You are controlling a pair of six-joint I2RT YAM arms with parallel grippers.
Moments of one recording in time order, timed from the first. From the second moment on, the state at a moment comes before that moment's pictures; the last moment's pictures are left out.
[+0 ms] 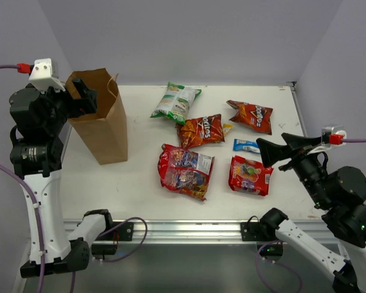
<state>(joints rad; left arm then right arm) 0.14 1.01 1.57 -0.72 0.17 -0.14 0.65 0.49 1.17 -0.62 0.28 0.30</state>
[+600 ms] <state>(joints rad) -0.07 0.75 1.42 -0.78 0.10 -0.15 0.65 0.36 1.17 -0.67 0.44 0.24</state>
